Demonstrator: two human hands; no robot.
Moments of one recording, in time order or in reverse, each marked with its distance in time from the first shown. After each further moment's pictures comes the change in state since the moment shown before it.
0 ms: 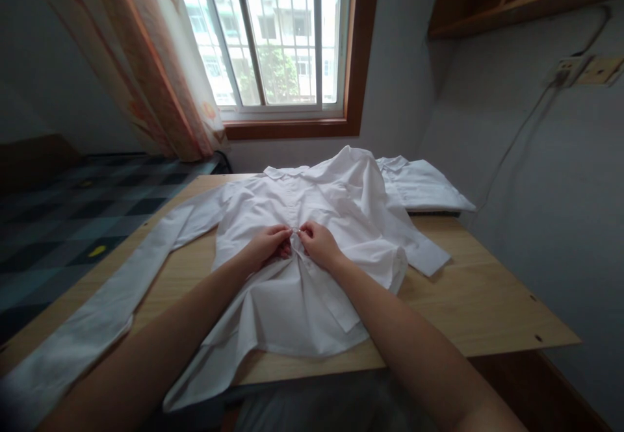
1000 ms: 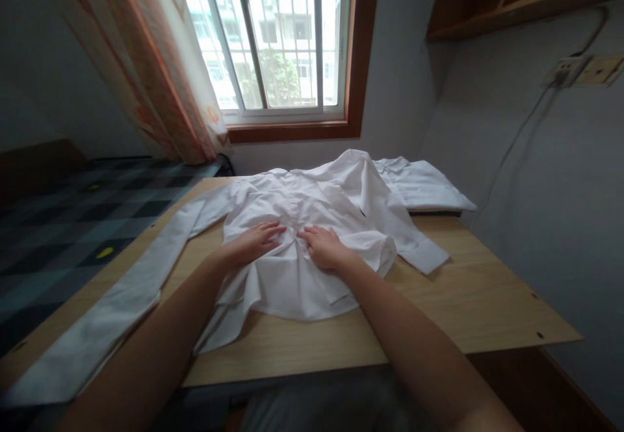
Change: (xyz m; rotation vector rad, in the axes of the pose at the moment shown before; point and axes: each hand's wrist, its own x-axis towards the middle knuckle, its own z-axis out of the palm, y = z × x) left_hand 0.007 0.002 -0.067 1.310 -0.055 0.381; right_hand -0.007 -0.003 -0.015 -0.759 -0.308 -0.120
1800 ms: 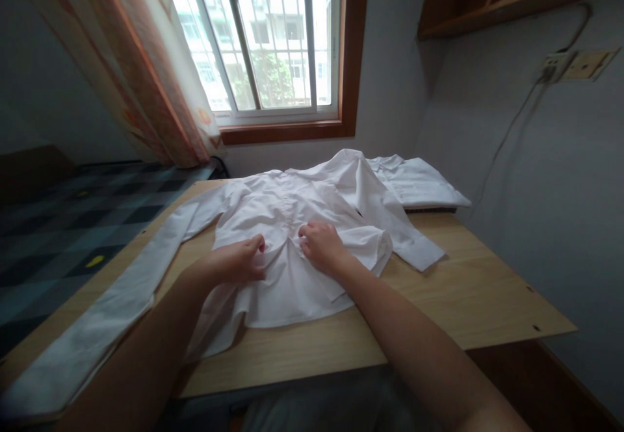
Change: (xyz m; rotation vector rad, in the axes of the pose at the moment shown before) left_hand -0.044 0.054 -0.040 0.161 -0.173 -0.186; right_hand -0.009 -0.018 -0.019 -0.096 0.218 -0.016
